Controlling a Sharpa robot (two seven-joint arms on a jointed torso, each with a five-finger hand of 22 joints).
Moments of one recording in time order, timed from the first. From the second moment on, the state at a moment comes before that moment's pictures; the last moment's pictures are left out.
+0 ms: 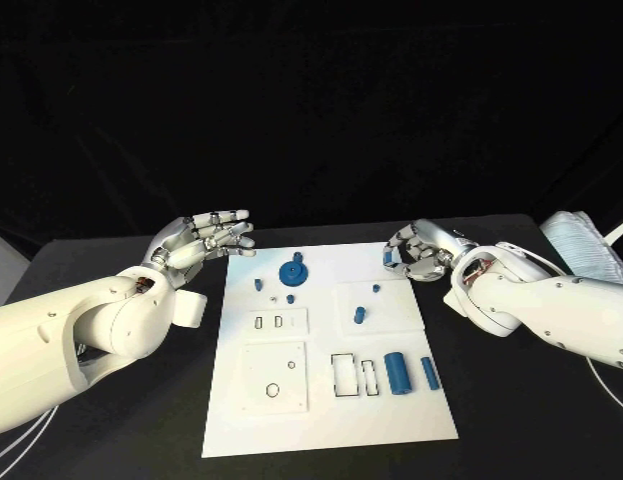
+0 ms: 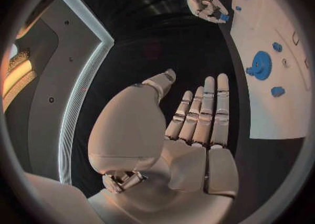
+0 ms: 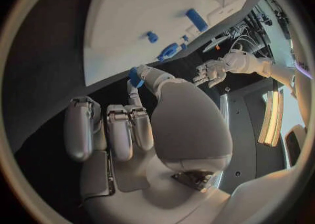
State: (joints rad) left arm 1.20 -0.91 0.00 1.52 -0.06 -0.26 0.45; left_hand 1.37 -0.14 0.41 0.10 0.08 0.72 0.19 0.14 0.12 0.87 0.21 0.10 0.07 0.87 0.16 0.43 0.37 0.16 0.77 0.25 0.58 0.32; right arm 1.30 -0.83 -0.15 1.38 -1.17 -0.49 -0.02; right_hand 1.35 -0.17 0.49 0.09 0.18 1.01 0.13 0.22 0.41 1.47 0.06 1.56 1.31 1.47 -0.01 1.57 1.31 0.05 1.47 0.09 1.36 1.31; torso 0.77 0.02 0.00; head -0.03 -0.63
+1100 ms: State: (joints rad) left arm 1.20 -0.89 0.00 1.52 -0.09 -0.25 0.42; left_hand 1.35 -0.15 0.48 0.10 0.08 0.82 0.21 0.20 0.14 0.99 0.17 0.23 0.08 0.97 0.10 0.75 0.51 0.17 0.82 0.20 0.85 0.48; right arm 1.24 -0.57 -0.17 1.58 -1.29 -0.56 -0.37; right_hand 1.33 -0.16 0.49 0.10 0.19 1.00 0.13 0.22 0.41 1.46 0.06 1.56 1.31 1.47 -0.01 1.57 1.31 0.05 1.47 0.09 1.34 1.31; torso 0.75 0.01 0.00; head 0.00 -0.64
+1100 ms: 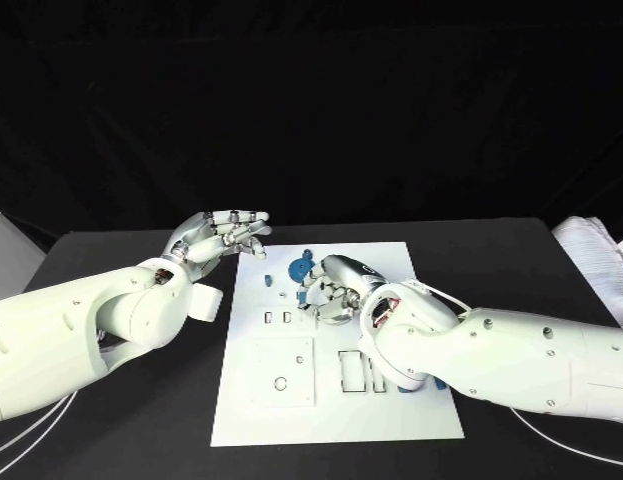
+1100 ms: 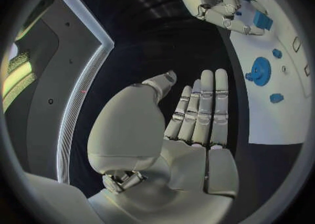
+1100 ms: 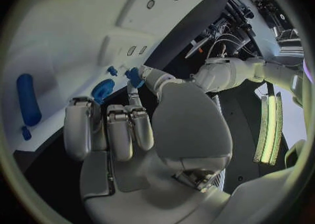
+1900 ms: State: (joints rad) left arm 1.20 -0.89 0.00 1.52 -0.12 -0.24 0.40; left_hand 1.34 -0.16 0.50 0.10 0.08 0.82 0.21 0.21 0.14 0.99 0.16 0.24 0.08 0.97 0.10 0.83 0.55 0.17 0.83 0.19 0.93 0.52; right arm 1.19 -0.50 -0.17 1.52 -1.40 -0.55 -0.40; right_hand 1.33 -0.17 0.49 0.09 0.20 1.00 0.13 0.23 0.41 1.46 0.06 1.56 1.31 1.47 -0.01 1.57 1.31 0.05 1.47 0.09 1.34 1.31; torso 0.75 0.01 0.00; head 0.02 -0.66
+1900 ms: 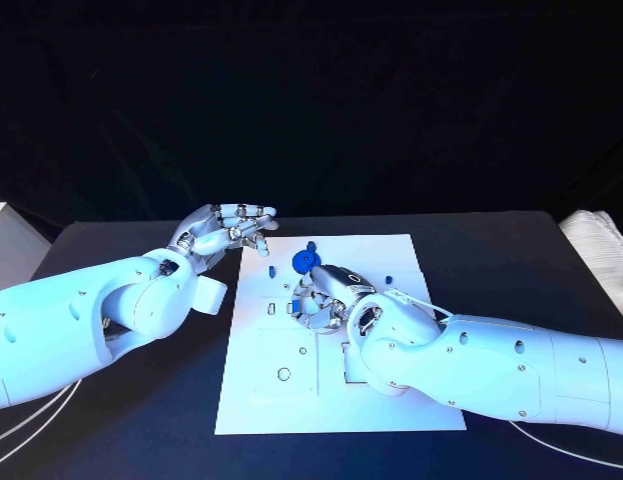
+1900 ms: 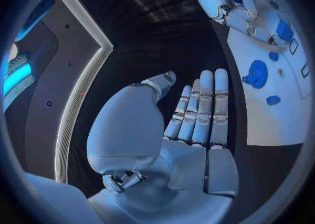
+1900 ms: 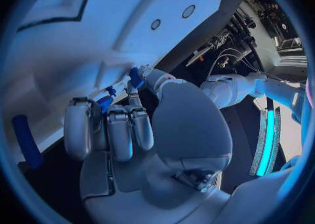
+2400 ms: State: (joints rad) left arm 1.20 -0.90 0.00 1.52 -0.13 -0.23 0.39; left_hand 1.34 -0.16 0.50 0.11 0.08 0.82 0.21 0.21 0.14 0.99 0.16 0.24 0.08 0.97 0.10 0.83 0.55 0.17 0.83 0.19 0.93 0.52; right arm 1.18 -0.50 -0.17 1.53 -1.43 -0.54 -0.42; right_hand 1.32 -0.17 0.49 0.09 0.20 1.00 0.13 0.23 0.42 1.46 0.06 1.56 1.31 1.47 -0.01 1.57 1.31 0.05 1.47 0.09 1.34 1.31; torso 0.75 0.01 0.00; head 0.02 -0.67
